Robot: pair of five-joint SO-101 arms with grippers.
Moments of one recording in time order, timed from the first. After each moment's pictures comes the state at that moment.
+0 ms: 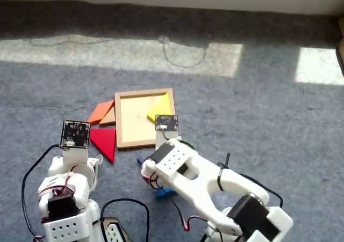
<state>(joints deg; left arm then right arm) -20.9 -103.7 91.6 72.5 -12.2 -51.7 -6.5 46.6 57.6 -42.1</state>
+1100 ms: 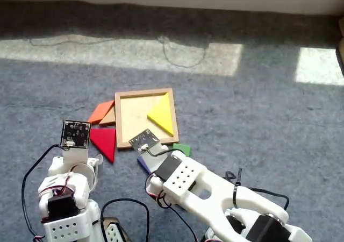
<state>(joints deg) -20.9 -103.7 91.6 72.5 -12.2 -58.0 -21.5 53.4 66.2 -11.5</state>
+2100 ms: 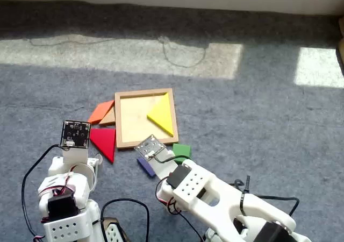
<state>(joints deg) -20.9 -103.7 91.6 72.5 -12.2 -56.8 -24.0 63.7 55.8 -7.3</state>
